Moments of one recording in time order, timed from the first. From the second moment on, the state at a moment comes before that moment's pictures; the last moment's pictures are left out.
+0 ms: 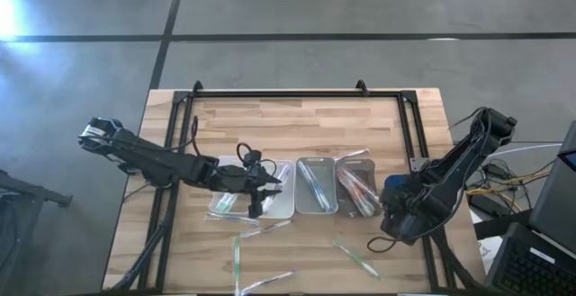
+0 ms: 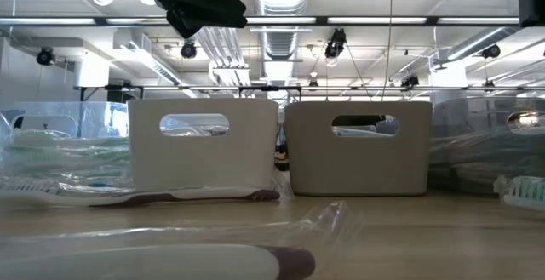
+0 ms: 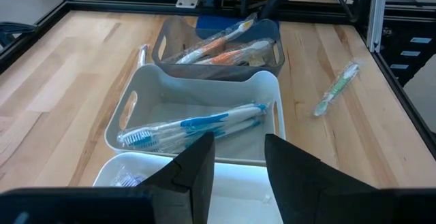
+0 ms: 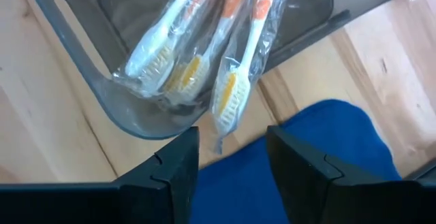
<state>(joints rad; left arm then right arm) -0.29 1.30 0.86 -0.01 -0.30 -0.21 0.88 1.27 0.78 -1.09 0.35 1.38</state>
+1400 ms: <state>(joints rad) -0.29 1.30 0.86 -0.02 -0.30 -0.20 0.76 1.23 0.90 -1.05 0.33 1.31</state>
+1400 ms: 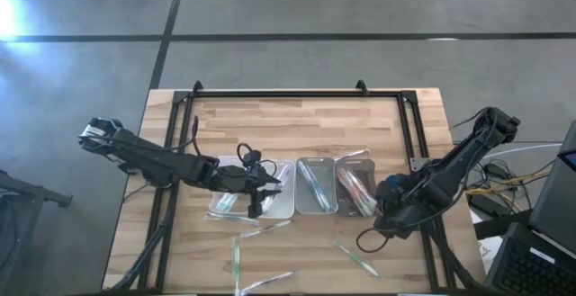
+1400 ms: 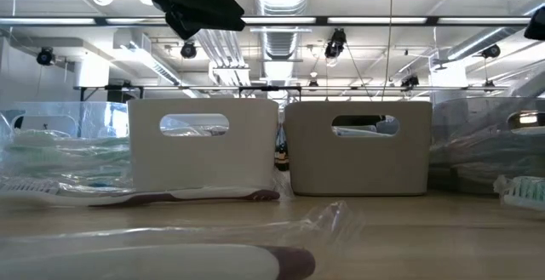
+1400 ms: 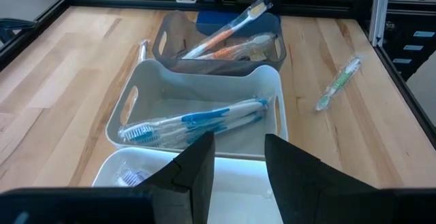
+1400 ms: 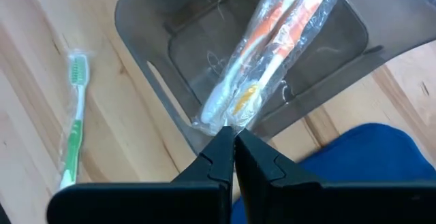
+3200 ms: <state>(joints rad) -0.29 1.30 0.86 -0.05 -0.30 -0.21 0.70 1.22 0.98 -0.94 0.31 1.11</state>
